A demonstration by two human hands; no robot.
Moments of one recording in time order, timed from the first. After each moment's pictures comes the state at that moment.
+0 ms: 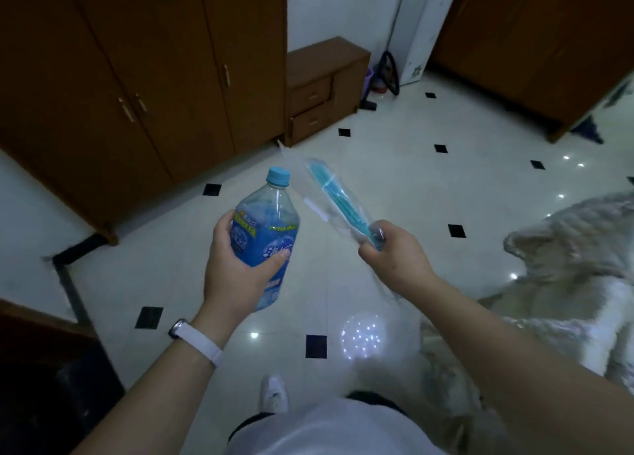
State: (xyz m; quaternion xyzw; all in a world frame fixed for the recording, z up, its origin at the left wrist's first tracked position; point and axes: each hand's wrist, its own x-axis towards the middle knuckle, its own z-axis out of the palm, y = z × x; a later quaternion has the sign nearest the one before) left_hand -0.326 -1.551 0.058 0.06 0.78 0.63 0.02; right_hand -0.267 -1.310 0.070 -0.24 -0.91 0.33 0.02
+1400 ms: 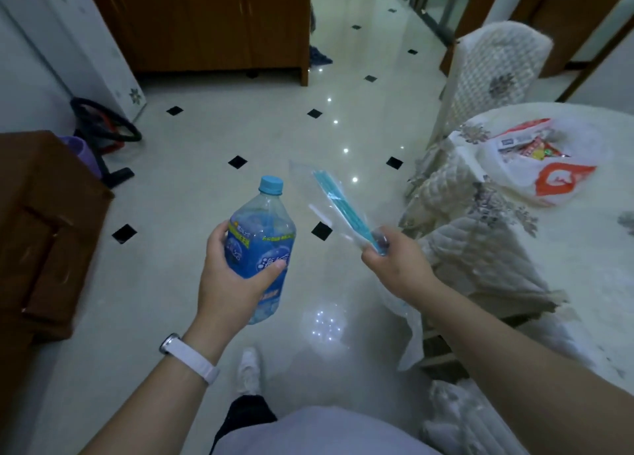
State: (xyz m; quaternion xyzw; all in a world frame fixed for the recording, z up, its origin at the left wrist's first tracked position) left_hand -0.674 -0.969 0.056 0.41 0.66 0.54 0.31; right_hand -0.433 -0.877 0.067 -0.64 -0.68 0.32 0.17
